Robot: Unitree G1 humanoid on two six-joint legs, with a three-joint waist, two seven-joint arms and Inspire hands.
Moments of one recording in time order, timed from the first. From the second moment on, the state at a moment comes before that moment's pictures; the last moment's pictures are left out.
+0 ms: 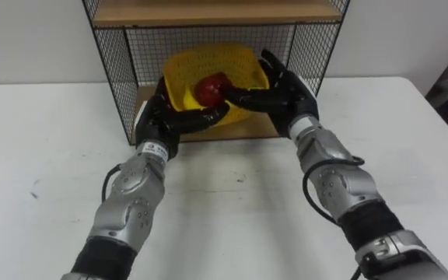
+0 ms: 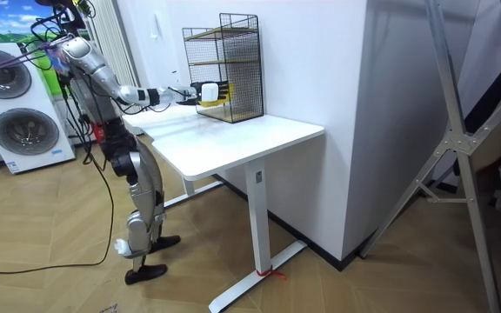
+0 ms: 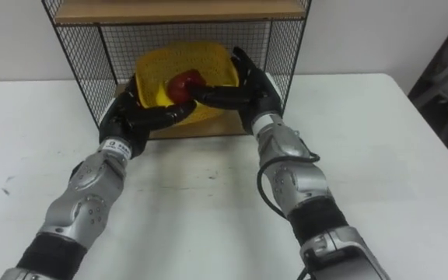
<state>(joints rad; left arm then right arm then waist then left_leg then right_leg) -0.43 0.06 -0.09 0.51 -0.52 0.05 0.12 -0.58 -0.15 0.20 0.63 0.64 0.03 -0.02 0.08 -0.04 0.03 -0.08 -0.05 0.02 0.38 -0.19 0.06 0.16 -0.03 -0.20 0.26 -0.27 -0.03</state>
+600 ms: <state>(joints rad) -0.60 0.08 -0.11 0.79 -0.62 0.08 0.13 -0.65 -0.15 0.18 0.81 0.73 0.07 -0.03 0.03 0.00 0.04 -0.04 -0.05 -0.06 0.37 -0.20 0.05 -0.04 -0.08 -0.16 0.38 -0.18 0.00</state>
